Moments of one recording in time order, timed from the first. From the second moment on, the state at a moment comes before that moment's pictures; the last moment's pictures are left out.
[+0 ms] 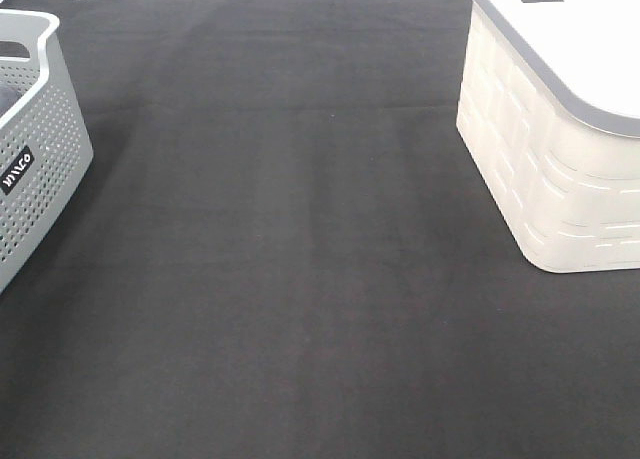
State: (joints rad) left arm 0.05 1.01 -1.27 0.01 1.22 0.23; right arm 0.10 -0.01 -0.45 0.02 1.11 -0.08
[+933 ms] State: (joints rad) left arm 0.15 1.60 -1.44 0.31 0.84 0.59; right arm 0.10 -0.01 -0.45 0.02 1.11 -0.08
